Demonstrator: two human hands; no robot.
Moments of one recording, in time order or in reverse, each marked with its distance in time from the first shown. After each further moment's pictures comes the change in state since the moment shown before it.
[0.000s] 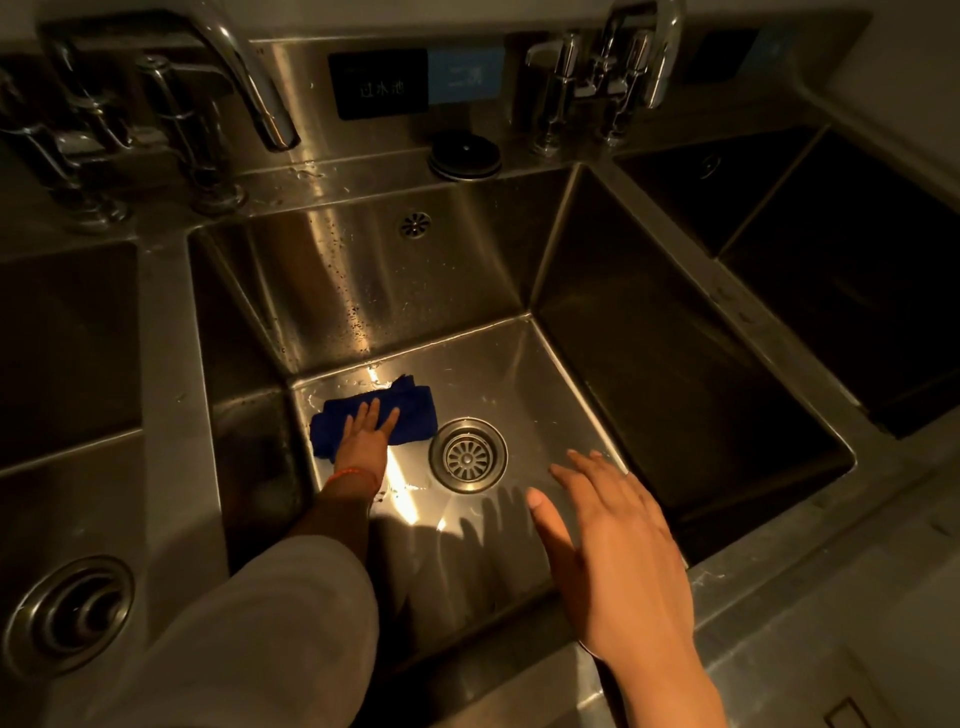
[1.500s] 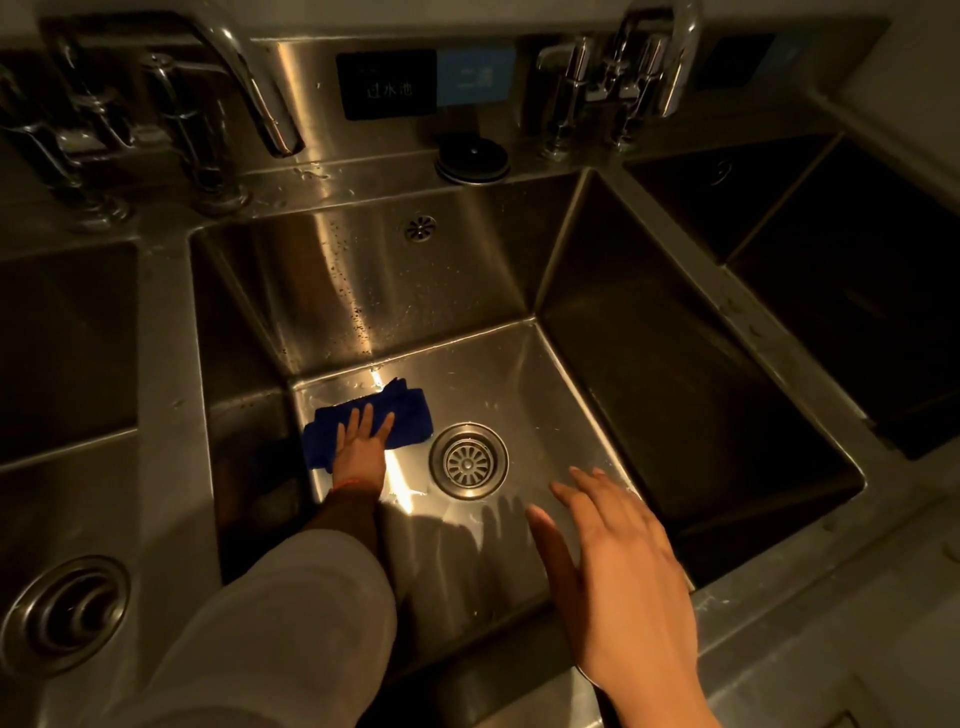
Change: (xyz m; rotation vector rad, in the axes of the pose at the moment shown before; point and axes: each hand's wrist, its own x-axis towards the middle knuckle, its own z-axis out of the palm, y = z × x) left_hand 0.000 0.001 0.008 -0.057 0.006 -0.094; right_hand 0.000 -0.007 -0.010 0.003 -0.052 0.030
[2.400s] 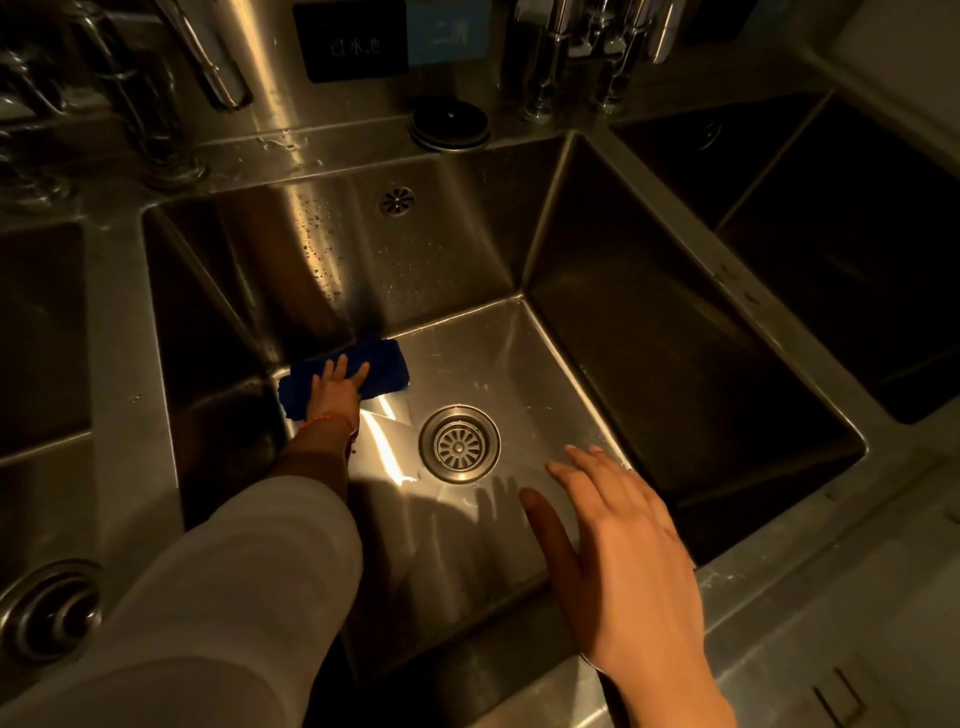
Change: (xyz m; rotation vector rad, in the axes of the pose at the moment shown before) left_hand 0.049 -0.017 -0.037 -0.028 -0.046 0.003; right_hand -0.003 0.004 0.007 0.013 0.175 -0.006
